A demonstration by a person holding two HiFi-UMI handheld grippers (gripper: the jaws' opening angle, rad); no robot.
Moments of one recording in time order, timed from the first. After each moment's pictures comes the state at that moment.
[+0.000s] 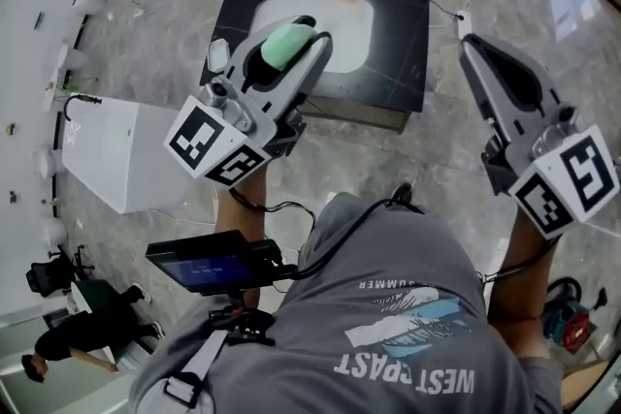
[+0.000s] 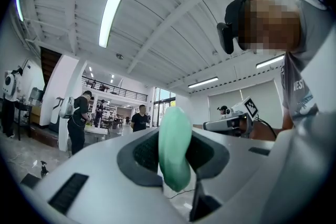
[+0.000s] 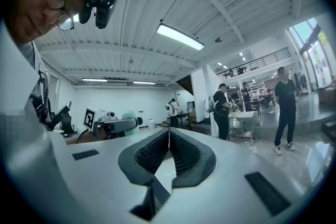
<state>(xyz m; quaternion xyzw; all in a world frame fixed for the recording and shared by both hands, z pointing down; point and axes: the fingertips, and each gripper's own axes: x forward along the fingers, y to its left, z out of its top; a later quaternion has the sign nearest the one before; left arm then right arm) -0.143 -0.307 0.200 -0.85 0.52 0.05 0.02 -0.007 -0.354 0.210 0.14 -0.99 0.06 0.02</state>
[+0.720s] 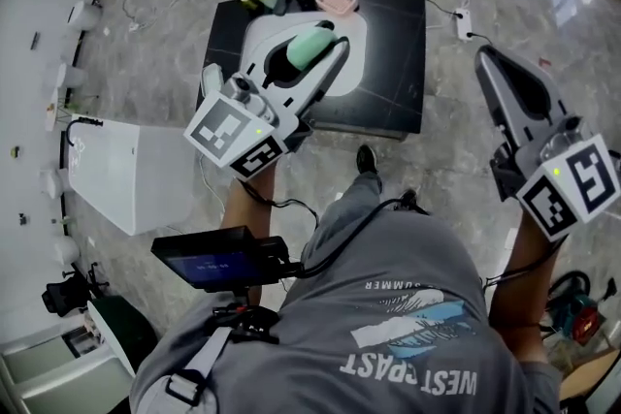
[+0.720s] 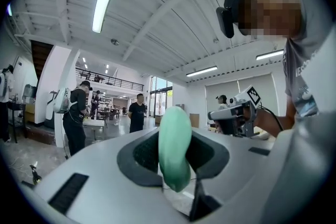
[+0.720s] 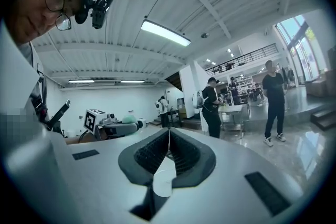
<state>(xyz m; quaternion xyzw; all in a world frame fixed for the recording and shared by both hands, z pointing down) -0.155 -0.404 0.236 -0.86 0.50 -0.01 -0.01 -0.005 -0.438 0.231 0.19 -0.98 0.10 0.03</state>
